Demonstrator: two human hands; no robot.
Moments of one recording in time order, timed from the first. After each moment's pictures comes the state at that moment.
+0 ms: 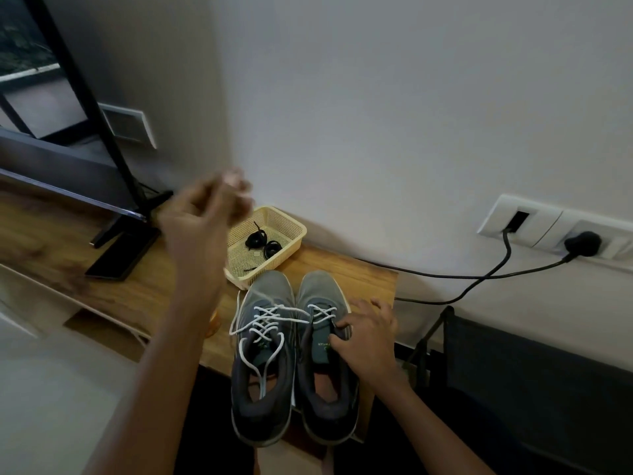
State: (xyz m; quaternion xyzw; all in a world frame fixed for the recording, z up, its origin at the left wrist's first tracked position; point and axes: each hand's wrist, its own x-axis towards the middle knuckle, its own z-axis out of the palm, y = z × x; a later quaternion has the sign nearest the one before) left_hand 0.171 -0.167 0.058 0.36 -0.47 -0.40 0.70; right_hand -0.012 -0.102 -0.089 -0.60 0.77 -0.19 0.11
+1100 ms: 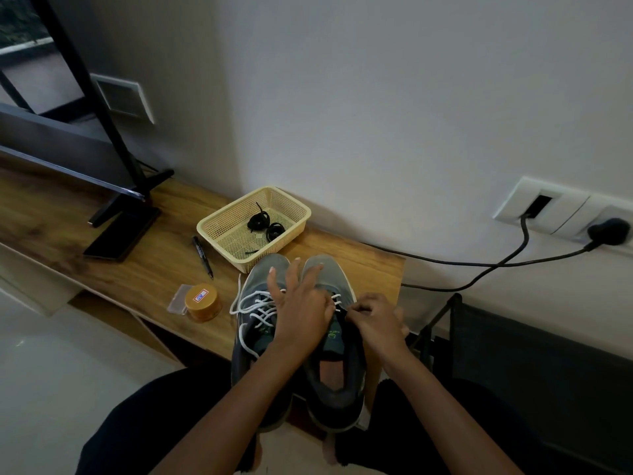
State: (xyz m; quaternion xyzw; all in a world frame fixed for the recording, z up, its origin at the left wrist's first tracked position) left_hand 0.102 -0.148 -0.081 0.56 -0.82 -0.08 0.09; right_hand -0.024 -0.112 -0.098 -0.42 0.78 -0.30 0.35
